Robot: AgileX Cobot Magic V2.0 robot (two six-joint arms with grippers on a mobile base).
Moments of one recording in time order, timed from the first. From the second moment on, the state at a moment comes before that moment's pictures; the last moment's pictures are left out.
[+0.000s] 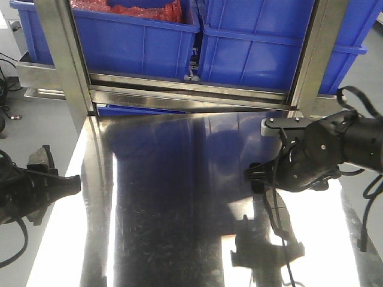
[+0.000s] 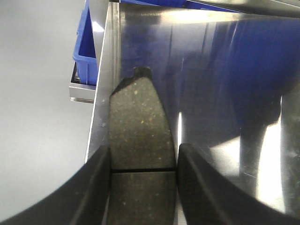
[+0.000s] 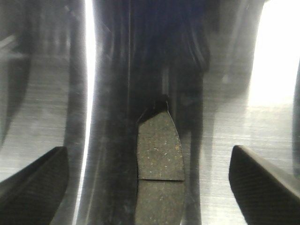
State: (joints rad) left arm -0.71 1.05 -0.73 0.82 0.80 -1.32; right arm 0.31 1.72 -1.07 -0.15 0.62 0.35
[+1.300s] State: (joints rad) left arm -0.71 1.05 -0.73 0.82 0.80 -1.32; right arm 0.31 1.83 -1.07 -0.14 0.67 0.35
